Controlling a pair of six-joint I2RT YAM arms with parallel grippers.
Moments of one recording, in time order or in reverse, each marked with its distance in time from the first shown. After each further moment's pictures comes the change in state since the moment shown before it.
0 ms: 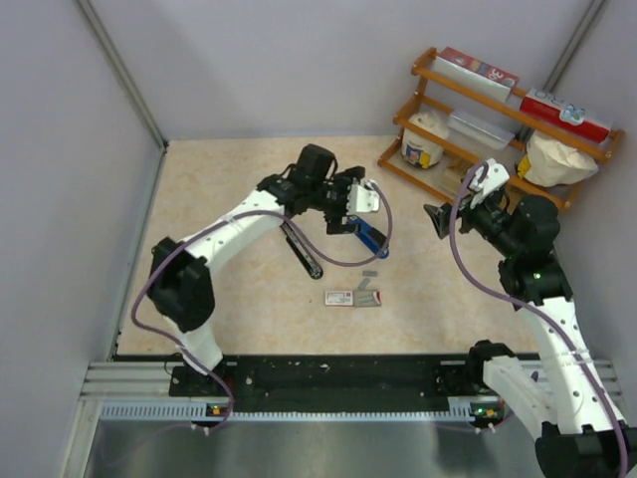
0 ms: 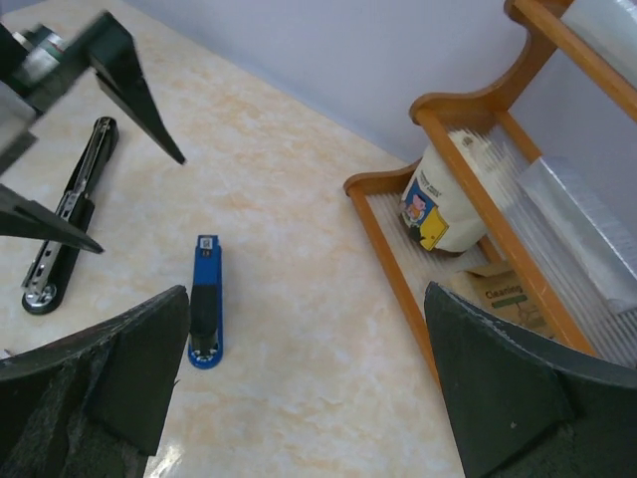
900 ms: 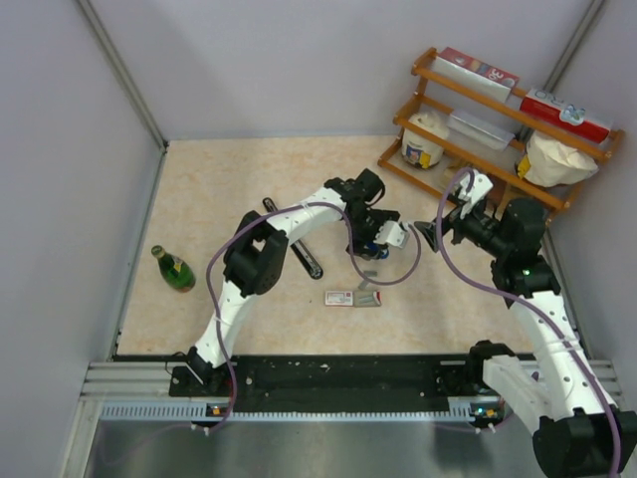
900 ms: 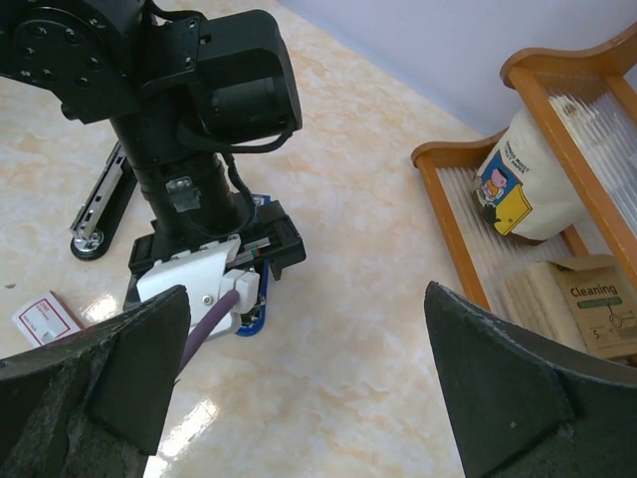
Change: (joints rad) left arm -0.119 0.618 0.475 -0.411 0.002 0.330; right arm -0.034 0.025 -0.117 0.040 -0.194 -0.022
